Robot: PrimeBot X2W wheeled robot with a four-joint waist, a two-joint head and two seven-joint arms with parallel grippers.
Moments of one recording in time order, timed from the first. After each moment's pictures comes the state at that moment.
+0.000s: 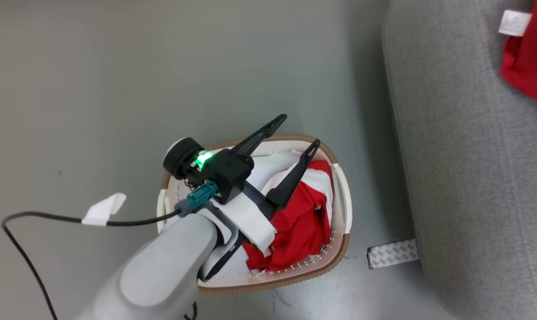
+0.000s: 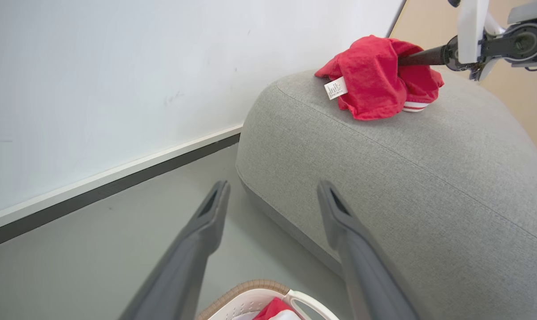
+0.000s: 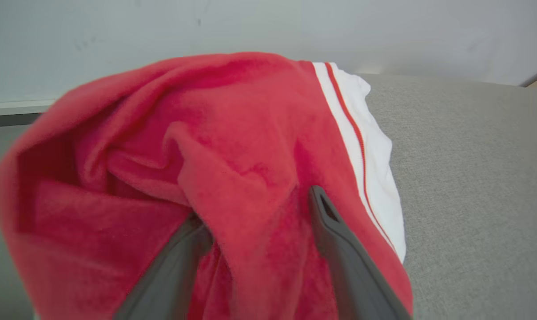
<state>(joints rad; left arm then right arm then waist) -0.75 0.27 -0.80 0.23 -0.40 -0.05 -0.22 -1.18 -0.63 0.56 1.03 0.82 0.13 0.07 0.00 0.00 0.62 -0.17</state>
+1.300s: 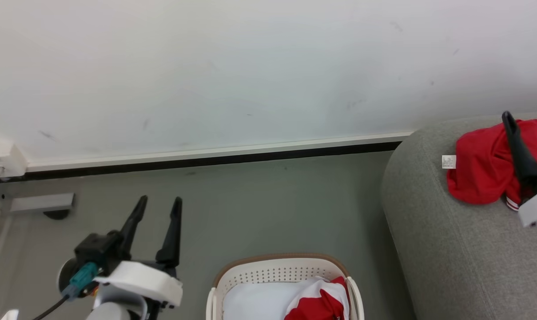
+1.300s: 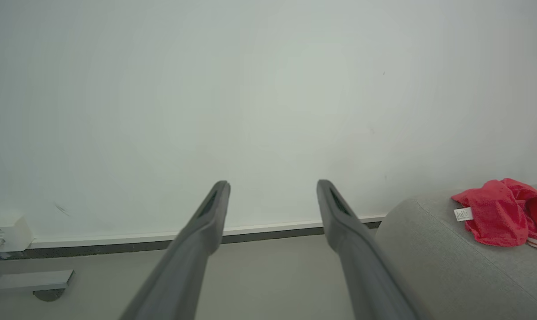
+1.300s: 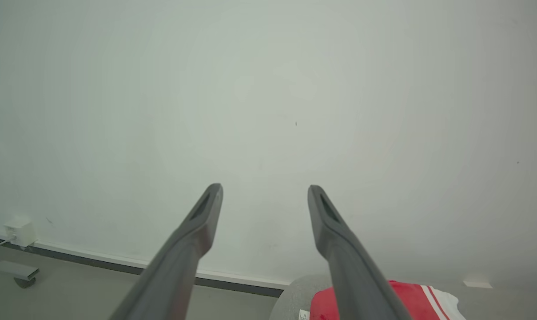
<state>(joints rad) -0.27 0.29 -0.37 0.21 -0.48 0.08 -0.26 -0.71 -0.62 0.61 0.51 0.86 0.13 -0.26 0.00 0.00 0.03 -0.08</state>
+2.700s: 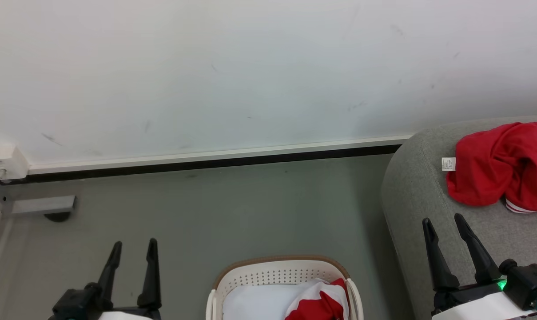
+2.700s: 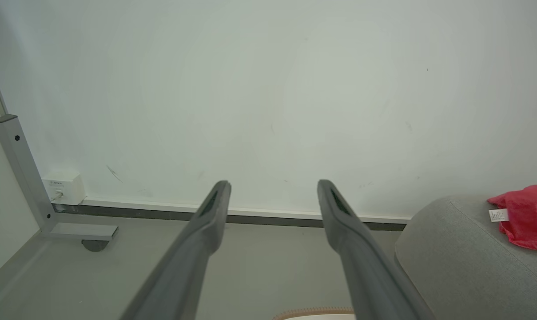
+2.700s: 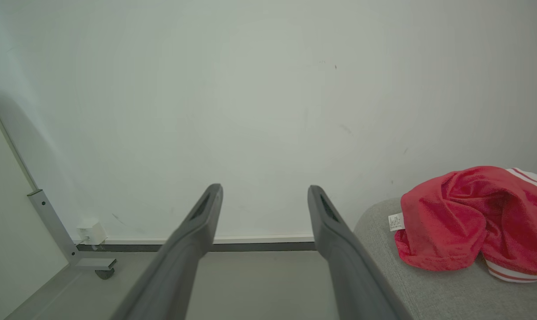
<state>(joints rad) -0.02 0.05 0.02 0.15 -0.18 -0.08 -0.26 -0.12 -0.16 0.19 0.18 0.43 0.13 -0.26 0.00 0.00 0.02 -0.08</state>
